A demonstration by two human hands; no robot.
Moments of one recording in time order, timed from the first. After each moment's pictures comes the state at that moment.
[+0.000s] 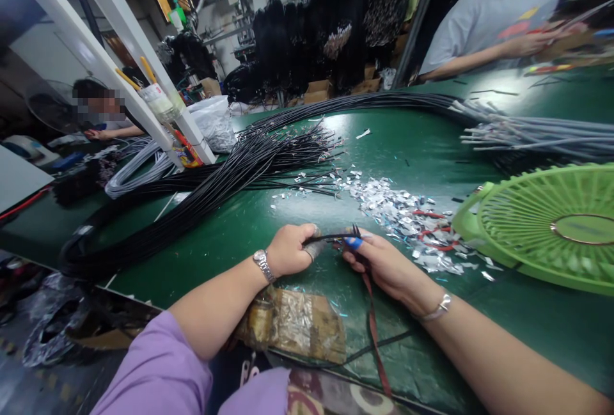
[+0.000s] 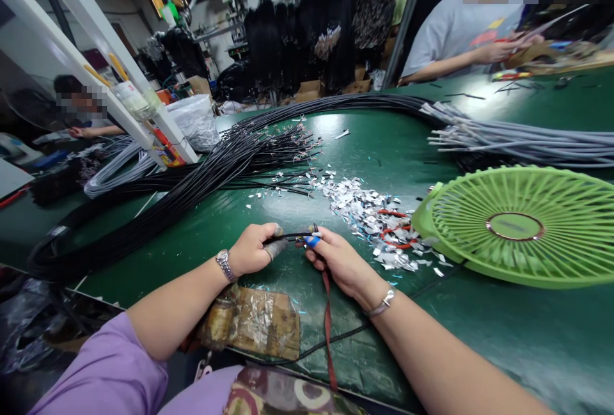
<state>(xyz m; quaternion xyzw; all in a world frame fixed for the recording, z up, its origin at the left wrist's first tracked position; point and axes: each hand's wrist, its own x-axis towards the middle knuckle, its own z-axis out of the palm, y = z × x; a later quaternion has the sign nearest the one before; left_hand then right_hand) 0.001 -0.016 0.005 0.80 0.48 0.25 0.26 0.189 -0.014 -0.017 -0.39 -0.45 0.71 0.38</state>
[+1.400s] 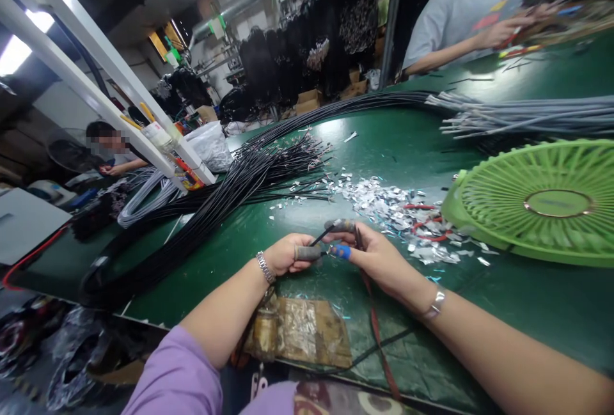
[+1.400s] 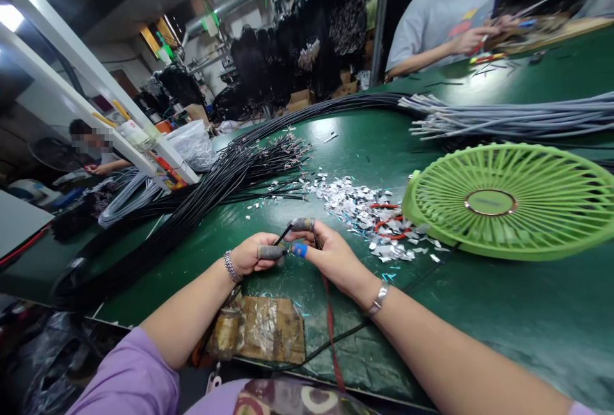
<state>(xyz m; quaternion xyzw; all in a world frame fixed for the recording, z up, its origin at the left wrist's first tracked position) -0.003 0.001 -0.001 0.52 0.43 0.19 0.71 0.183 -0.015 -0.012 -0.31 -0.51 0.64 0.49</state>
